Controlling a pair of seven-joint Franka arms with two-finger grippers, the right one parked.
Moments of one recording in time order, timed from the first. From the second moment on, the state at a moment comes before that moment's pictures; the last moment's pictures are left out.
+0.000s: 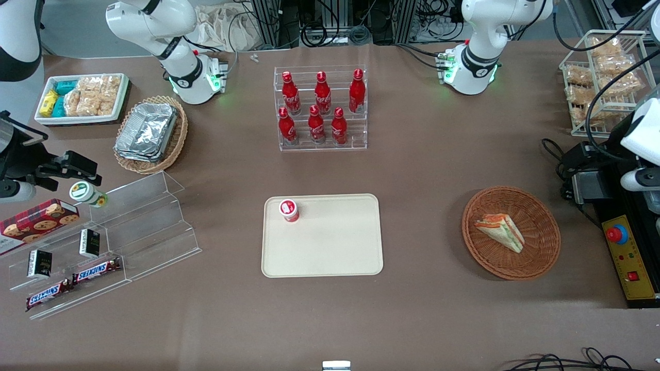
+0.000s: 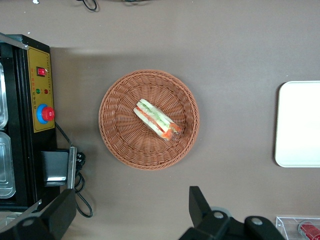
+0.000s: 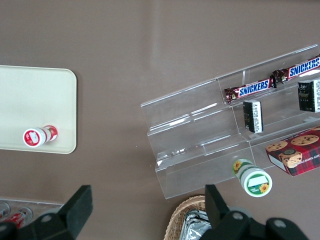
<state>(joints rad) -0.05 0.13 -0.03 -1.38 0.06 1.56 -0.09</state>
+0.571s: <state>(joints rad) -0.05 0.13 -0.03 -1.40 0.06 1.55 -0.09</state>
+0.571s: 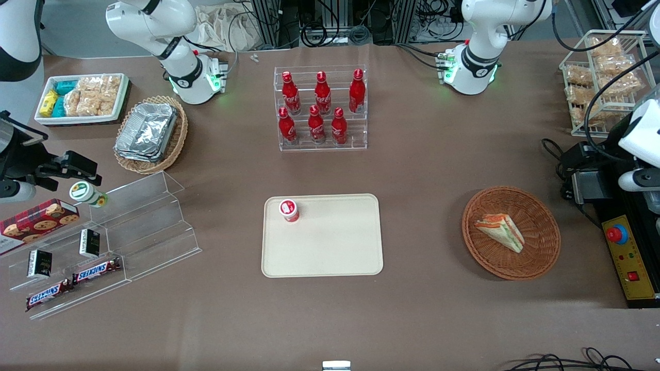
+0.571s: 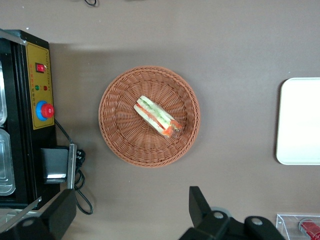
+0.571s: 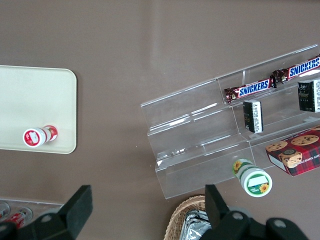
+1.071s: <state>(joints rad) -0.05 0.02 -0.02 -1.79 0.05 1.83 -0.11</state>
